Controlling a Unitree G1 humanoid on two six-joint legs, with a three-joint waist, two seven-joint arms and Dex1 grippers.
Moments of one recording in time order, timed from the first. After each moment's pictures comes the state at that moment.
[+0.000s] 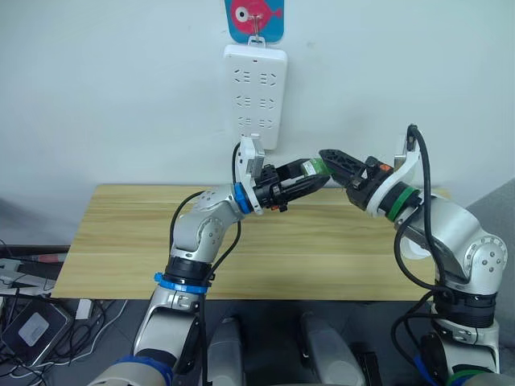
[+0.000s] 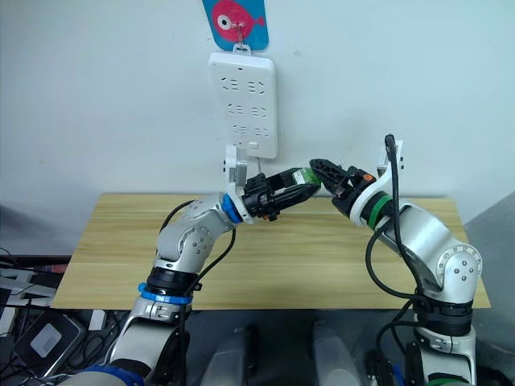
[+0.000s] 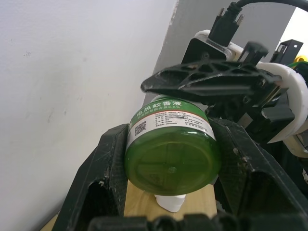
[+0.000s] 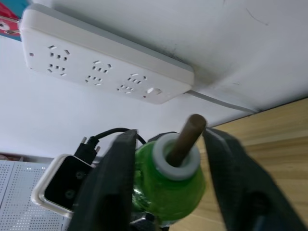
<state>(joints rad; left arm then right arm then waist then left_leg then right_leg) -0.66 0.15 -0.05 0.11 -0.57 0.43 -0.96 -0.48 -0.37 -0.19 -0.40 1.95 0.77 -0.71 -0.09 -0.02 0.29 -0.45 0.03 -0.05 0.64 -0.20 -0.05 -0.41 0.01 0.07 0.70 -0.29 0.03</state>
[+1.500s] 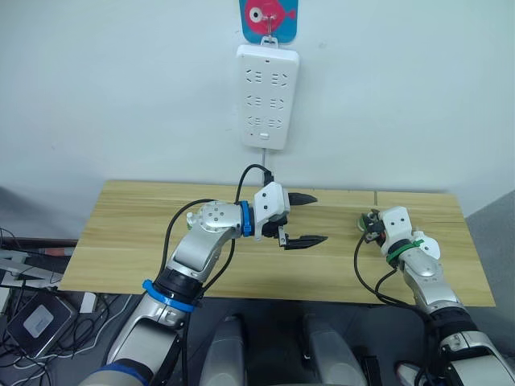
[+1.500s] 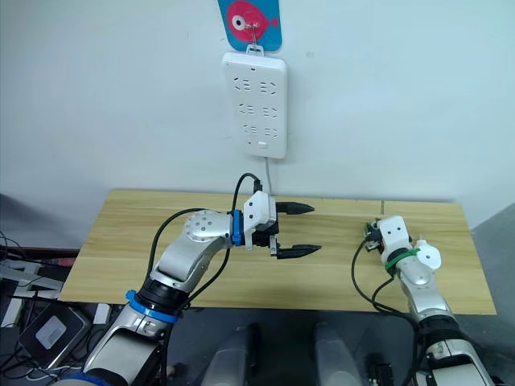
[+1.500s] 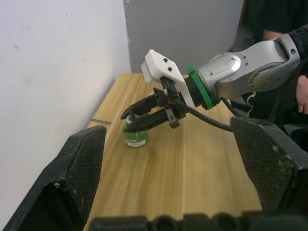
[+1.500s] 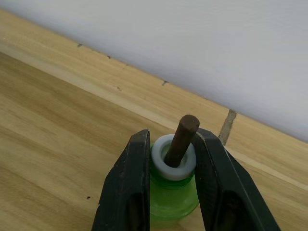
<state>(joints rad) -0.58 0.31 -0.30 0.08 -0.24 0.19 -1.04 -0.34 -0.47 0.08 0.65 0.14 -0.31 0.30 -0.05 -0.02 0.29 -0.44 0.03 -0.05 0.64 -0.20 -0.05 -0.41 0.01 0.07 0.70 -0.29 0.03</state>
